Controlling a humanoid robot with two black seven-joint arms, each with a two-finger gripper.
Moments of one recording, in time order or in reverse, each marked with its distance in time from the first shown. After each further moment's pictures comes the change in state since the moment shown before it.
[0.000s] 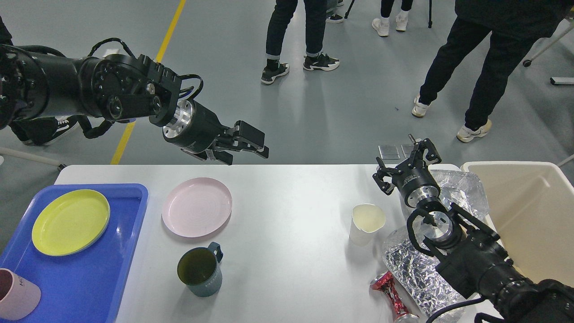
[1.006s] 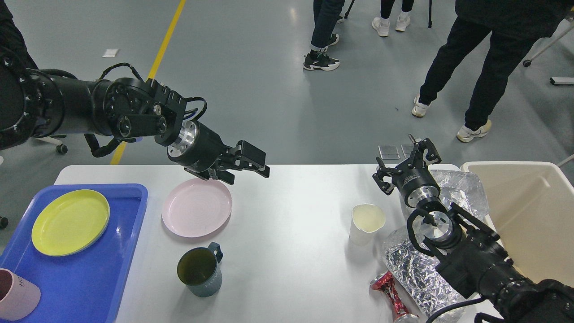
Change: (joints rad) left arm 0.070 -0.017 -0.009 0.000 -0.001 -0.002 -0.002; right arm 0.000 0.000 0.000 0.000 0.000 0.001 0.000
